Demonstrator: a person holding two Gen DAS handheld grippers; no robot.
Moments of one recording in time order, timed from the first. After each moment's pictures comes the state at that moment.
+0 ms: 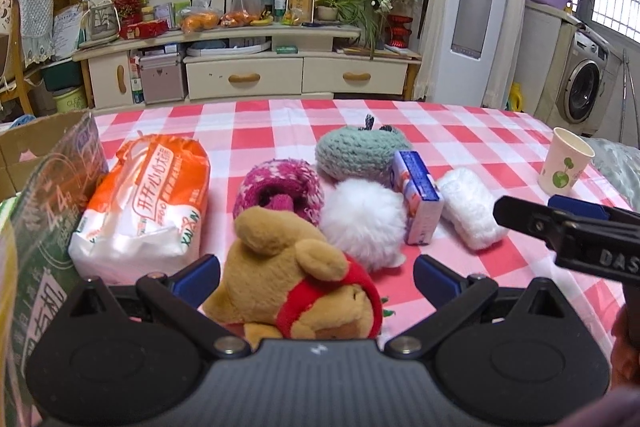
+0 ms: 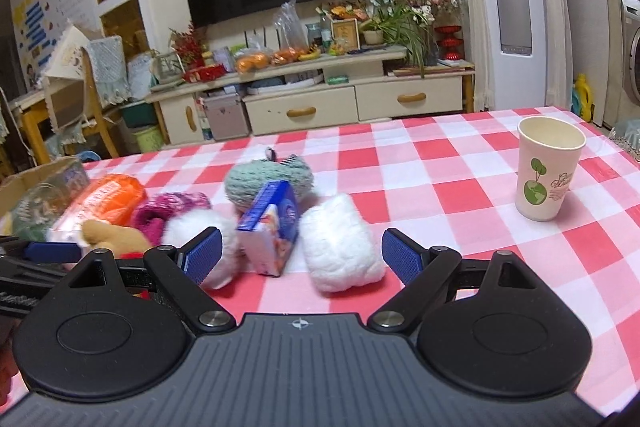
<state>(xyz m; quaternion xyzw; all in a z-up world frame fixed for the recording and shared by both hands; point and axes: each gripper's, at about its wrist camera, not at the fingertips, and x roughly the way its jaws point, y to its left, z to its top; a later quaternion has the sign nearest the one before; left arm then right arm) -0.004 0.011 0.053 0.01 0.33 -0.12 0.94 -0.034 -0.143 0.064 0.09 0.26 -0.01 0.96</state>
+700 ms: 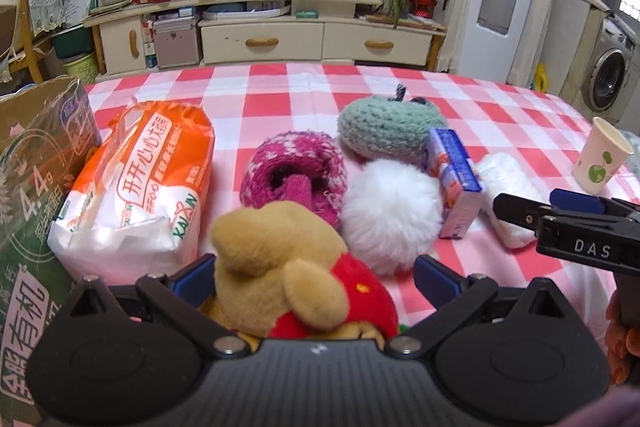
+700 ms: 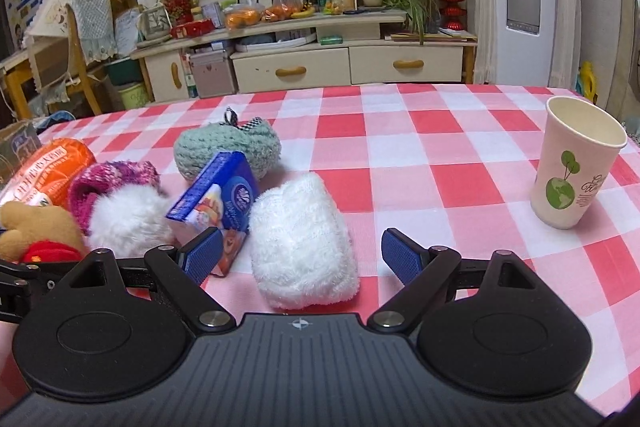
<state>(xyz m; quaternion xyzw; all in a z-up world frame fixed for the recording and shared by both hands) 0.030 0.006 0.038 0.01 0.38 -0.09 0.92 0.015 -0.167 0.040 0.06 0.32 -0.01 0.94</state>
